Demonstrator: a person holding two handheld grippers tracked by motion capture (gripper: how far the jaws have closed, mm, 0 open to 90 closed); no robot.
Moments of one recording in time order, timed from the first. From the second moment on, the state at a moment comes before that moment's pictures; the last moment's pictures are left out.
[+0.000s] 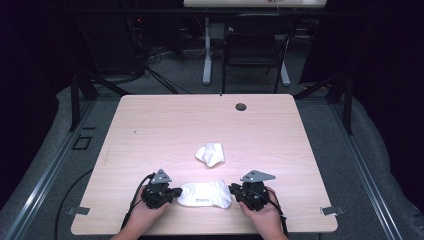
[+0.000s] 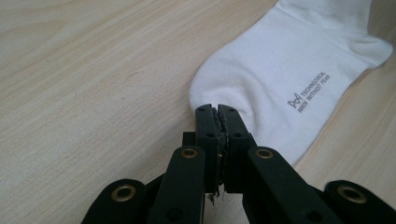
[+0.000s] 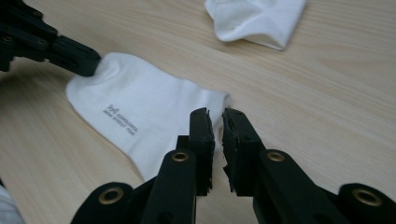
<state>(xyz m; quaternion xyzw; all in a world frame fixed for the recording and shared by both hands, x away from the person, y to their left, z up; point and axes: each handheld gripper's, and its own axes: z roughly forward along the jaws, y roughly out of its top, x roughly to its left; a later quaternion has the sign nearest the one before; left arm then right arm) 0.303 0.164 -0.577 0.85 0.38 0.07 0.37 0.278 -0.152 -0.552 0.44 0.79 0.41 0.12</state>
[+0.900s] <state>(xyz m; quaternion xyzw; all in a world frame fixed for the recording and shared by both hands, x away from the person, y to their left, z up) 0.303 0.167 -0.577 0.85 0.38 0.06 0.37 0.287 -0.143 -0.575 0.44 0.82 0.36 0.08</state>
